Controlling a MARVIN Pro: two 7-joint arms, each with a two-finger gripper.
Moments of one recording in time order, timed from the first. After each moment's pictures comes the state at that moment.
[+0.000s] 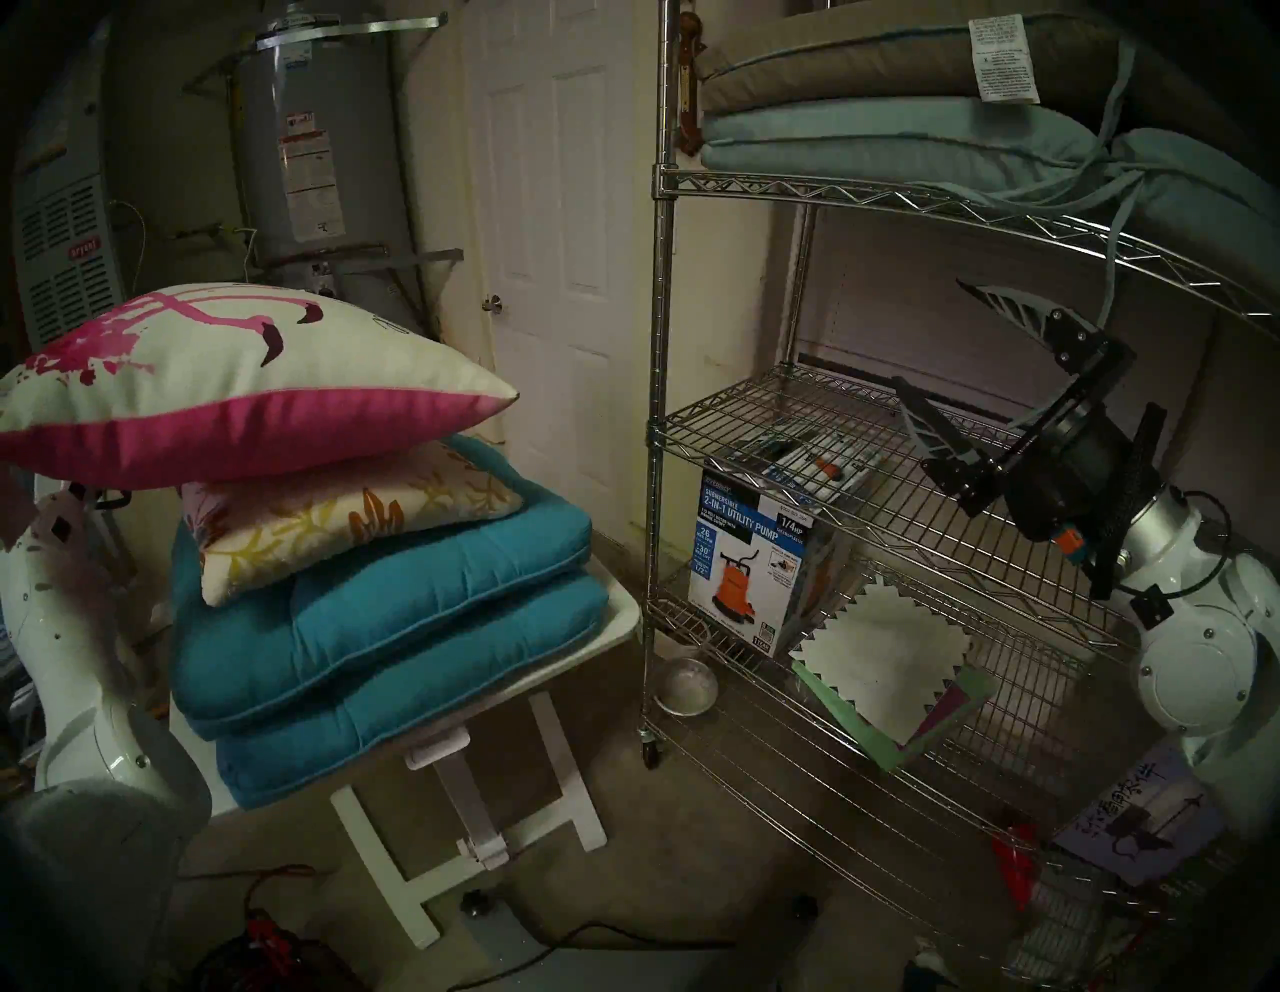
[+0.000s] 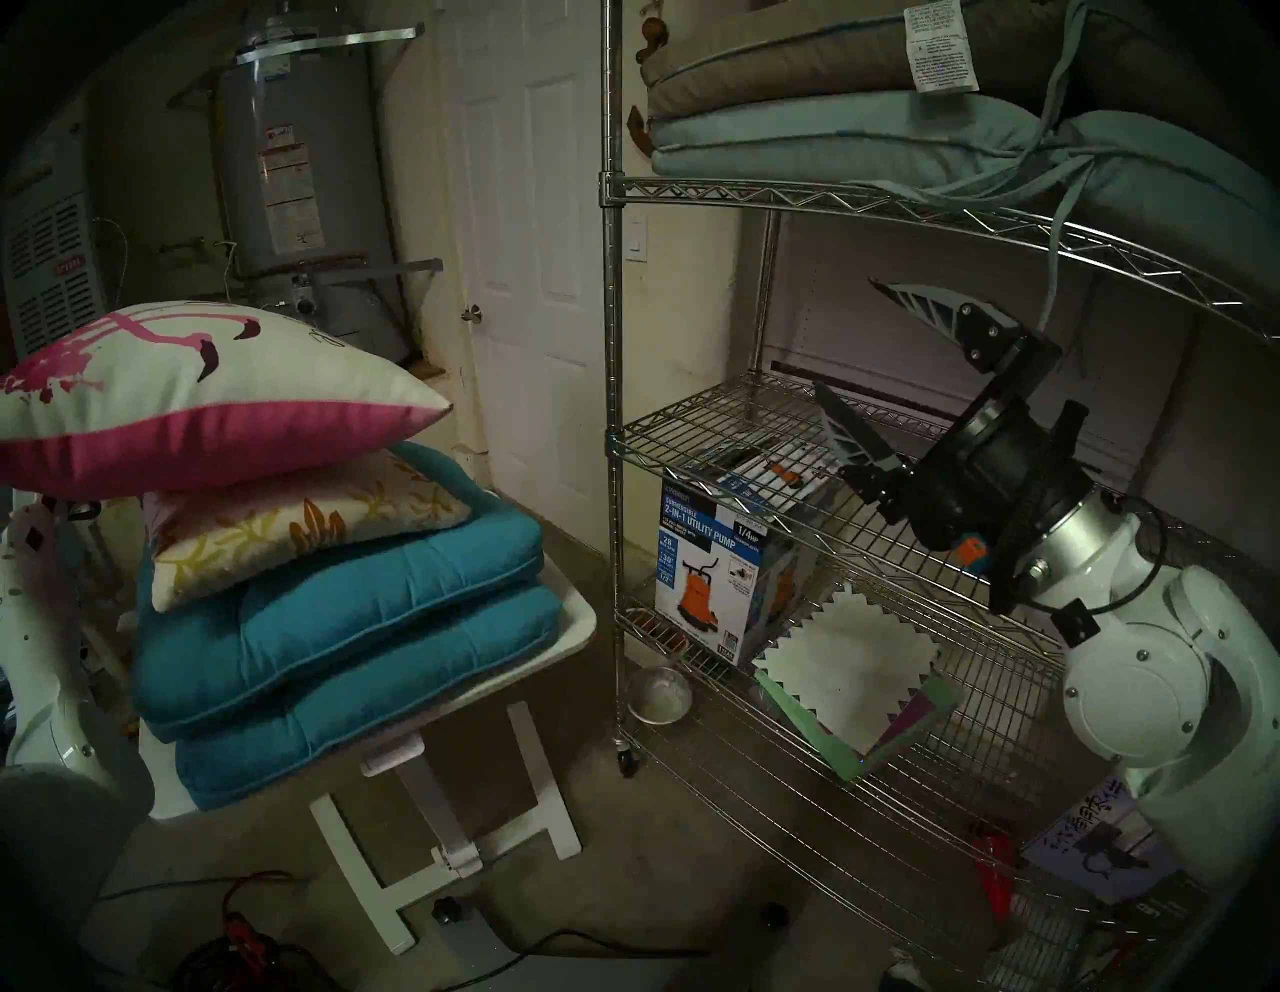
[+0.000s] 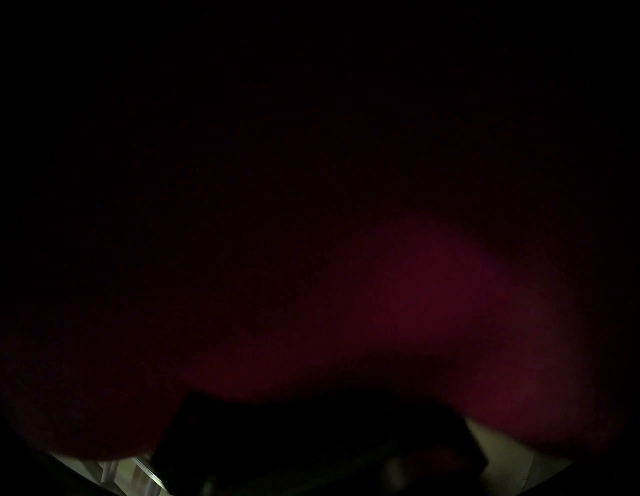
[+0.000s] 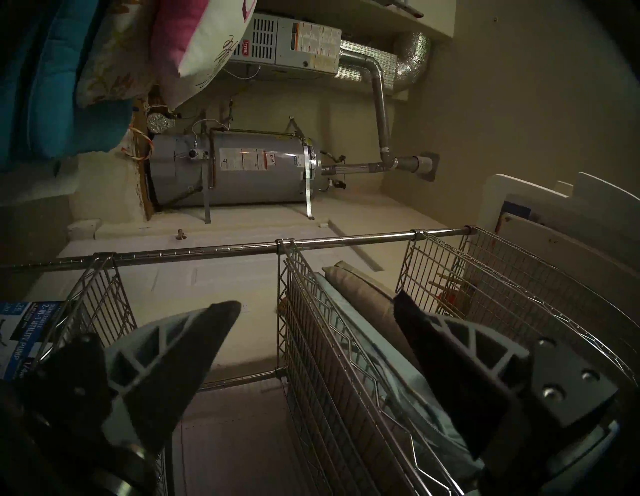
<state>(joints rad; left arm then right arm) 0.91 -0.99 -2.33 -0.98 1.17 -0.70 -0.25 -2.22 -0.51 2.13 -2.44 -0.40 -0.05 -0.17</state>
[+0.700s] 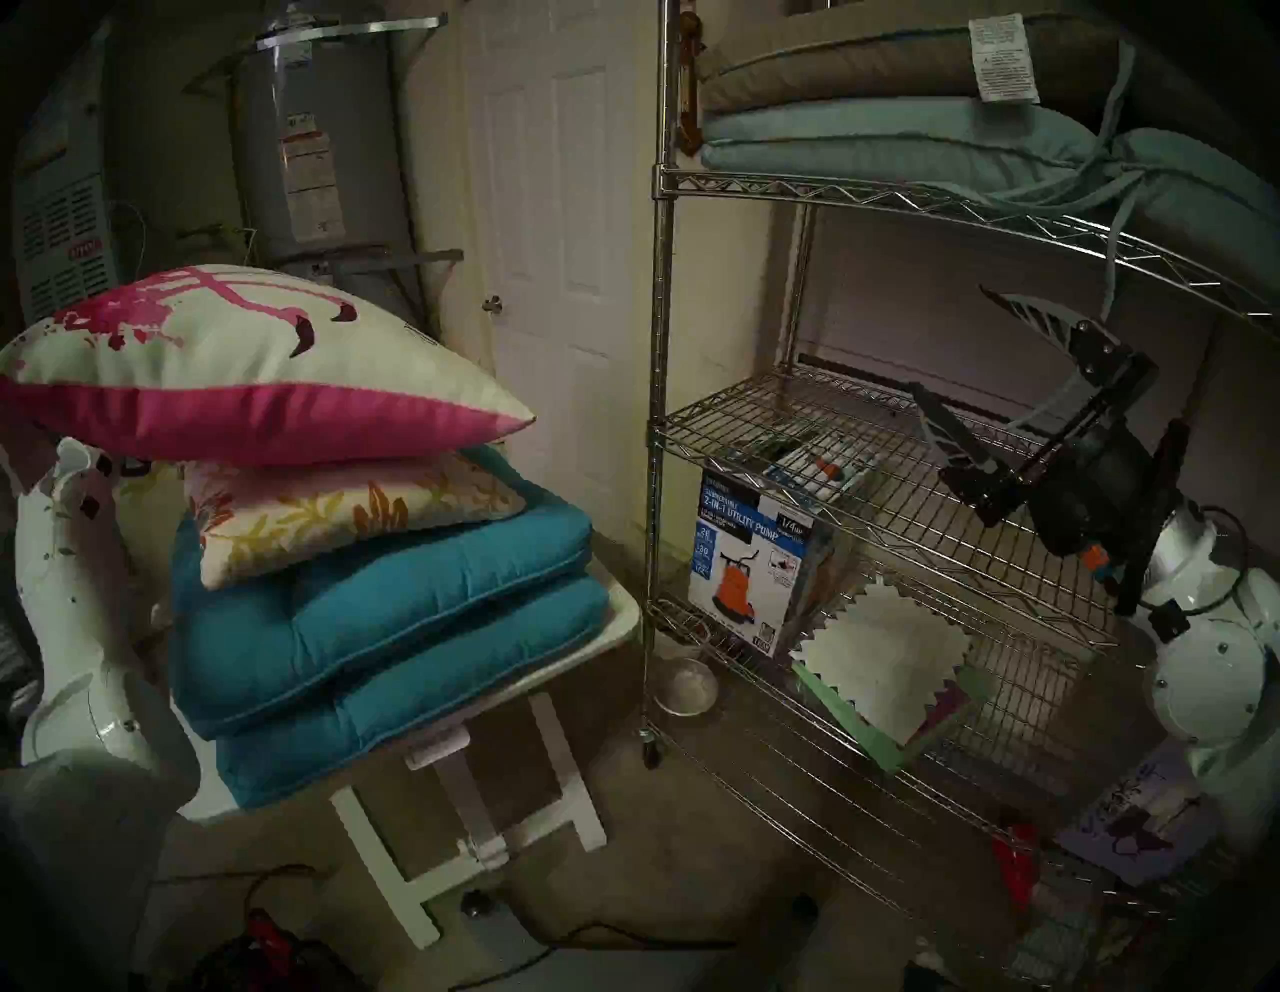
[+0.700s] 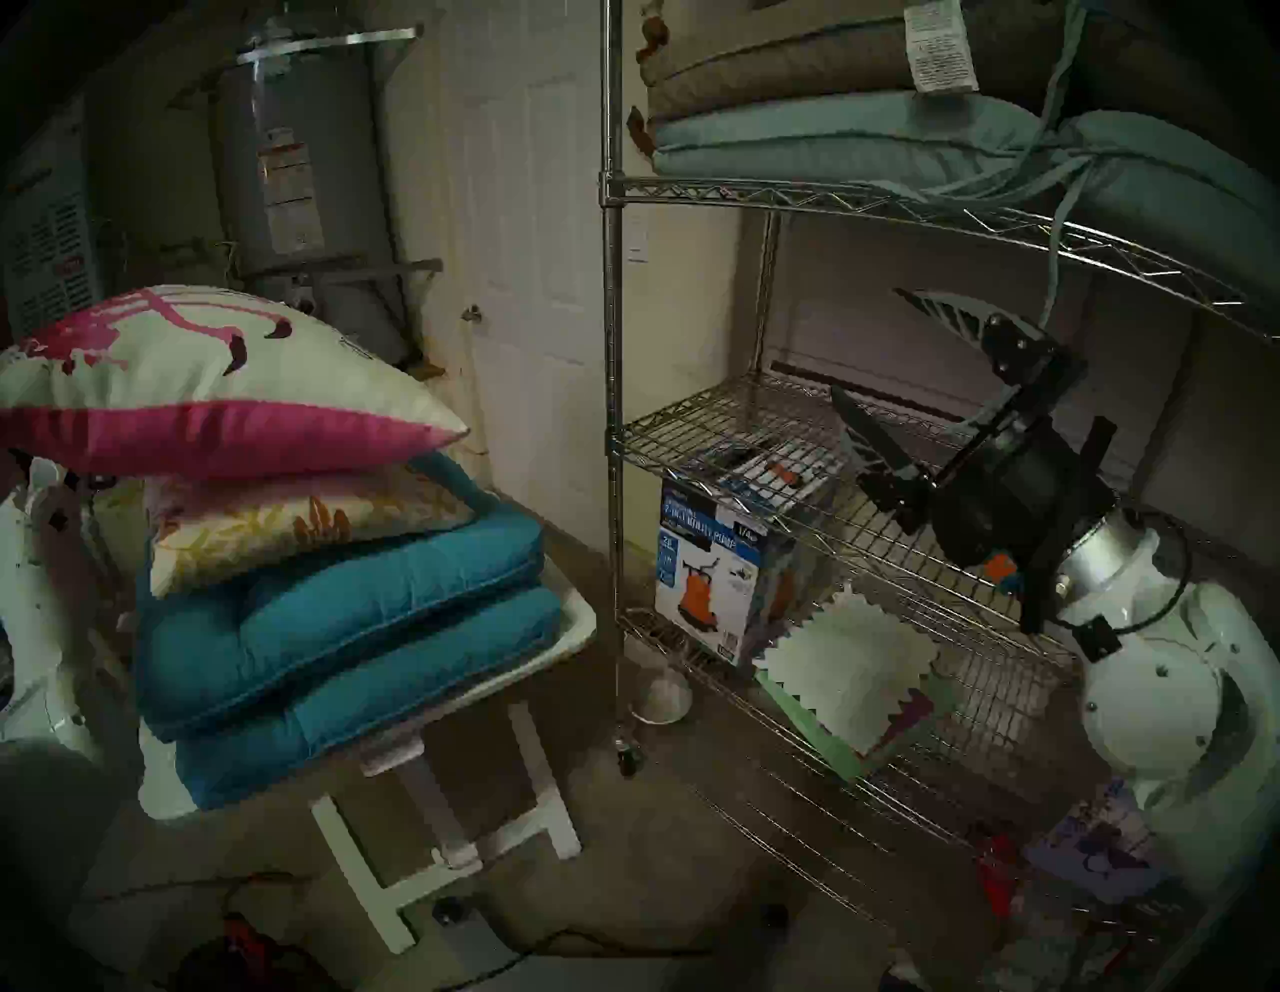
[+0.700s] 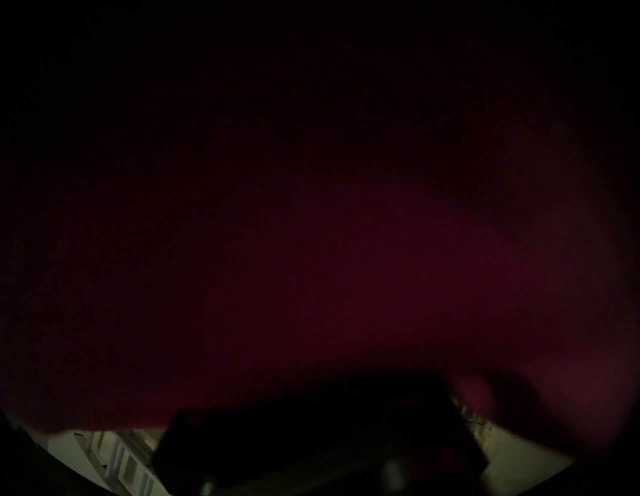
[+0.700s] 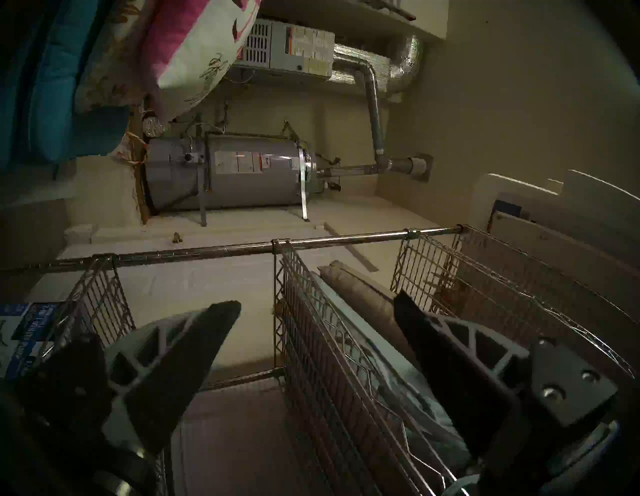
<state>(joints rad) 0.84 -0.96 -2.22 -0.88 1.29 -0.72 -0.02 -2.27 -0.57 2.18 -2.44 -0.41 -0.13 -0.17</state>
